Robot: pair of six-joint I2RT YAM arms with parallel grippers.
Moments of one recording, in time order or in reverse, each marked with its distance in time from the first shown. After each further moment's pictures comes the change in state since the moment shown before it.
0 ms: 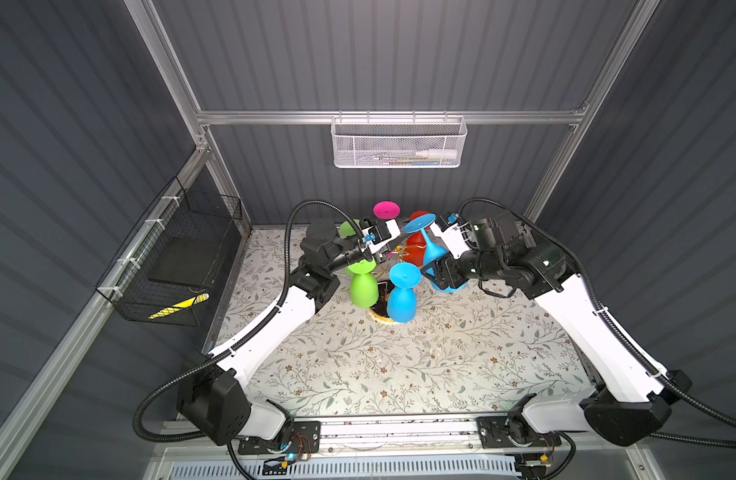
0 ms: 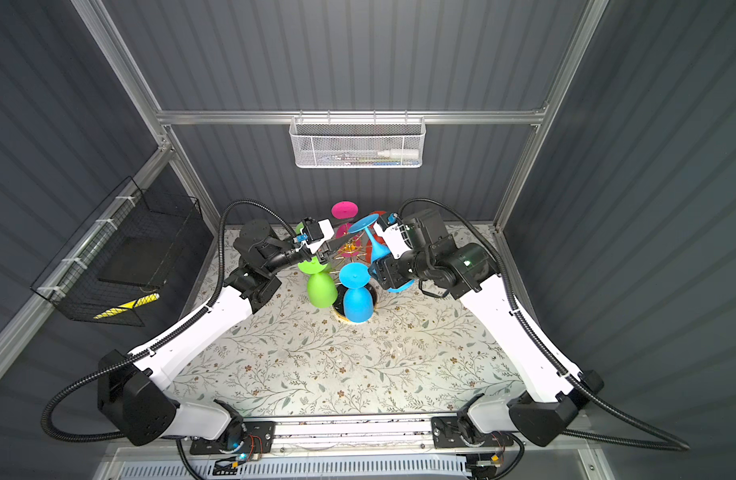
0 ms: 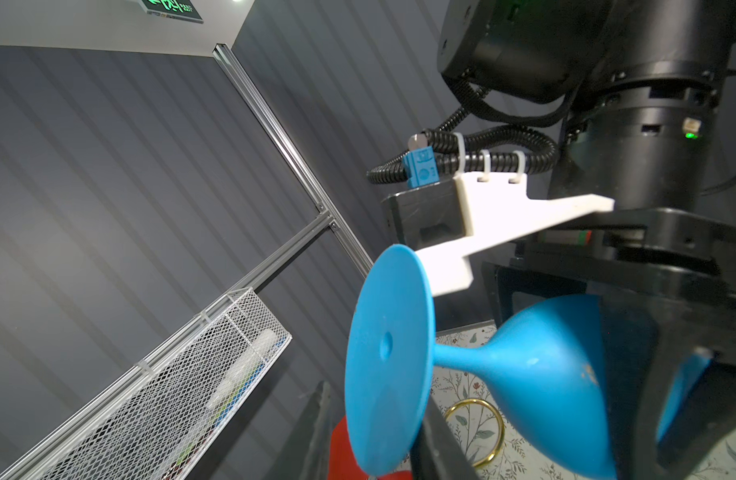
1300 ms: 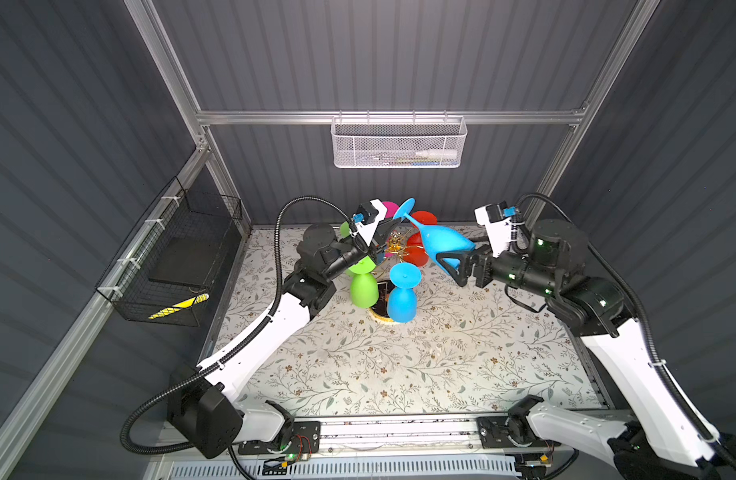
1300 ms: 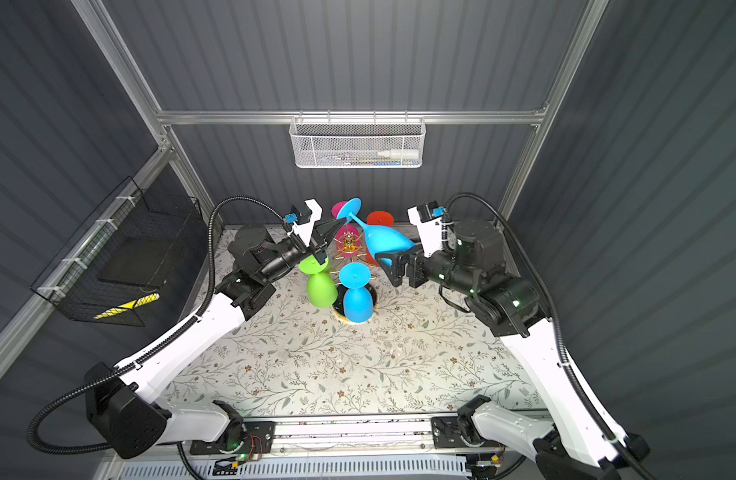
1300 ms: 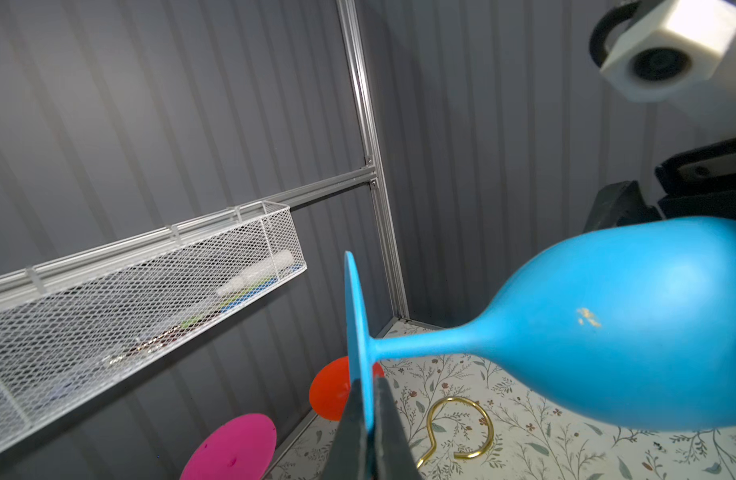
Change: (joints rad) left arm -0.011 -0.073 -0.023 -0.110 -0.284 -0.362; right arm -0.124 -0.316 -0.213 0.345 -0.187 0.203
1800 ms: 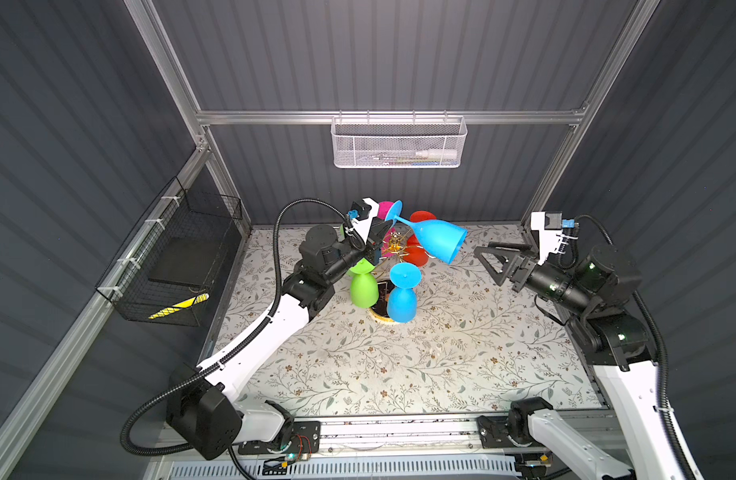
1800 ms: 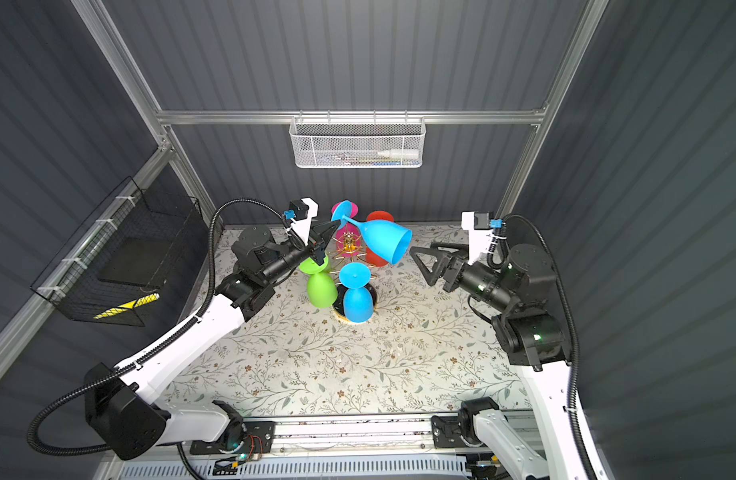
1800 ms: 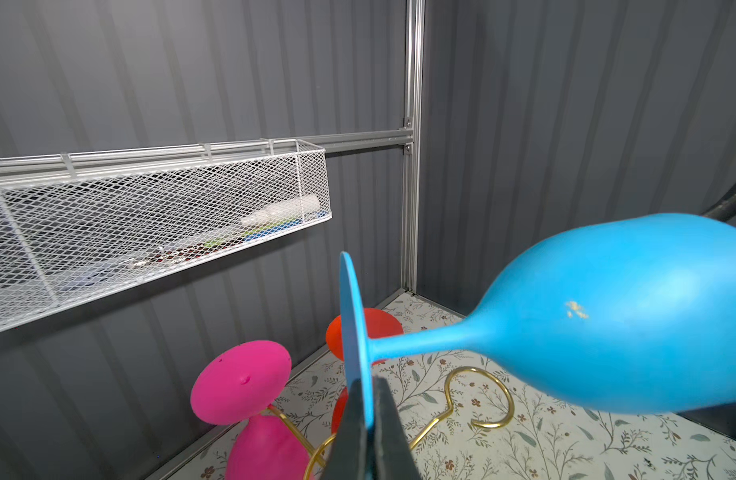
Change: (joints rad) left arm 0.001 -0.005 -0.028 -0.064 -0.092 -0.109; right arm -0.340 -0.191 -0.254 0.286 -0.346 0.289
